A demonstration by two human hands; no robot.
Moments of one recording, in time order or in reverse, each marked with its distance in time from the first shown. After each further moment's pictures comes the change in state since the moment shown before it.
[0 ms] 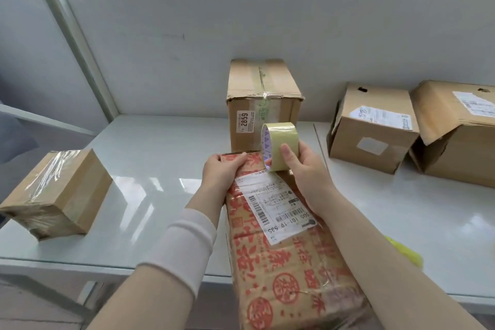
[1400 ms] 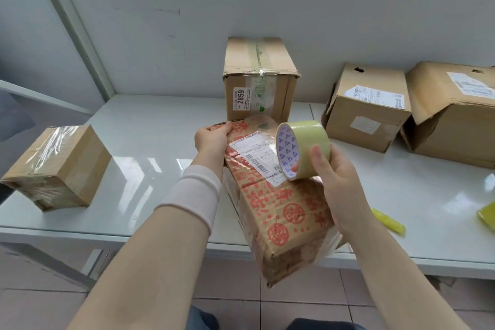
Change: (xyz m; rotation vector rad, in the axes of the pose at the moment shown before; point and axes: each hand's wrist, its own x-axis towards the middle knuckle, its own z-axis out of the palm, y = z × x) left_hand 0.020 0.006 0.004 -0.115 0.208 -0.050; right_hand -0.077 -0.007 -0.022 0.073 0.159 0.011
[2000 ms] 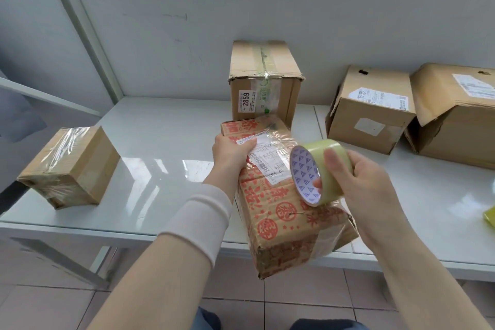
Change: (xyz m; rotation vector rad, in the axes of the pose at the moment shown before) left_hand -0.019 -0.019 0.004 0.259 -0.105 0.112; right_hand -0.013 -0.017 -0.016 -0.085 0.071 -0.053
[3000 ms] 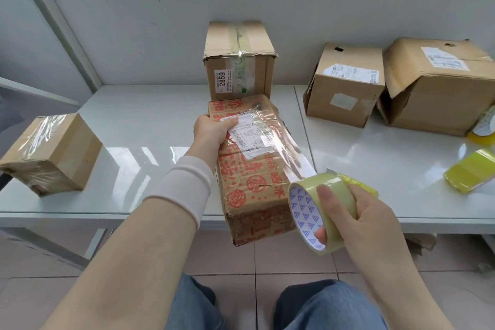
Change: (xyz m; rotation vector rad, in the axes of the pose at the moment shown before) left_hand -0.022 0.012 0.000 0.008 -0.031 -0.011; right_hand -0.096 -0.017 -0.031 -0.148 0.057 0.233
